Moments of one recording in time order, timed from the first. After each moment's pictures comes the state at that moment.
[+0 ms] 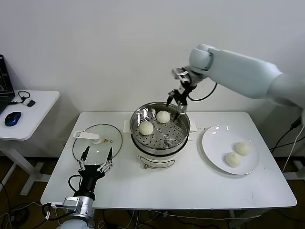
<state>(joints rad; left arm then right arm) 1.62 -1.47 -0.53 -2.09 -0.05 -0.04 0.01 0.70 1.01 -1.39 1.06 0.59 -0.11 -1.27</state>
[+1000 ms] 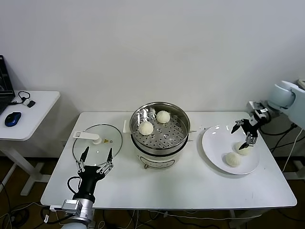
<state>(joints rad) 1.66 -1.48 -0.53 -2.13 -0.04 -0.04 0.01 0.35 0.55 -1.16 1.11 0.24 -0.02 -1.28</state>
